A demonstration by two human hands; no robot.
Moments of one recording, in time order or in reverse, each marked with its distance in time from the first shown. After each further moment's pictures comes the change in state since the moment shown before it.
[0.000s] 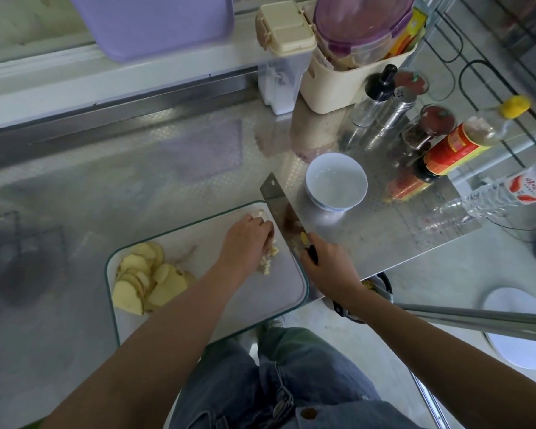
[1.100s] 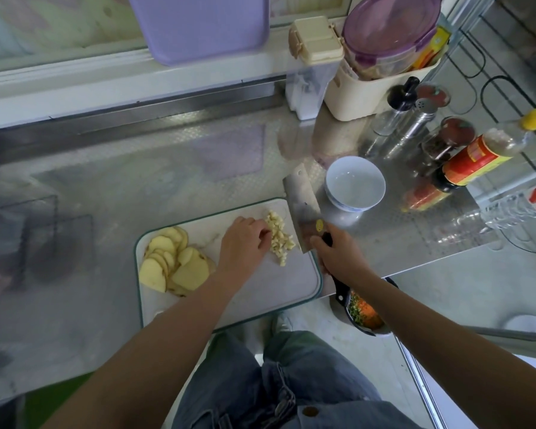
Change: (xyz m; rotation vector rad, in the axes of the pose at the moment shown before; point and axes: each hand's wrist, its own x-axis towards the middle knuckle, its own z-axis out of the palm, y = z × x) left_hand -0.046 -0.012 -0.009 -0.173 0.200 -0.220; right_hand 0.004 -0.013 -0.002 0.336 0.026 0.063
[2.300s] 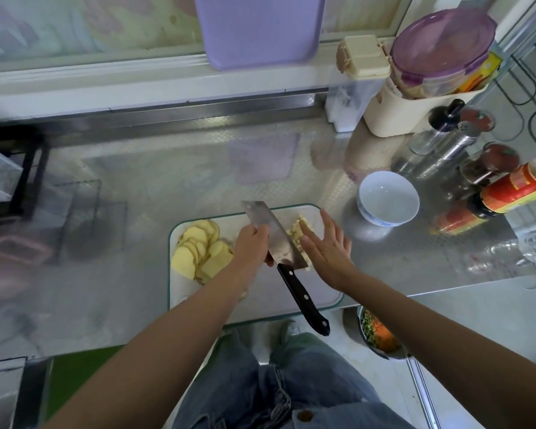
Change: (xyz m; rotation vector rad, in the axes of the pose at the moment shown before) left_hand -0.014 -0.005 -0.030 -0.911 -0.009 -0.752; right_hand 0.011 -0.021 0.045 -0.412 -0.191 -0.270
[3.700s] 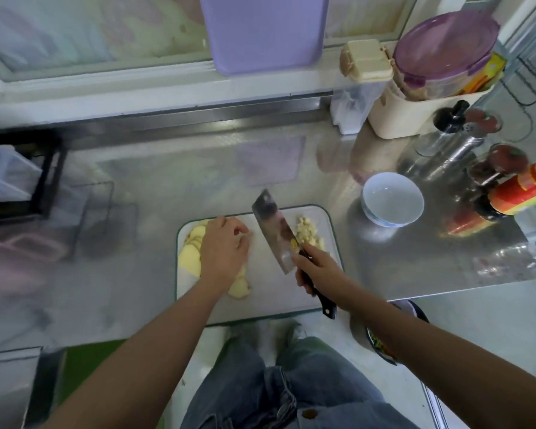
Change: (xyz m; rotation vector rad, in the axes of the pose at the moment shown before) left_hand -0.007 -0.018 -0.053 0.770 0.326 0.506; right_hand -0.025 -0.023 0.007 0.767 -0.217 0.113
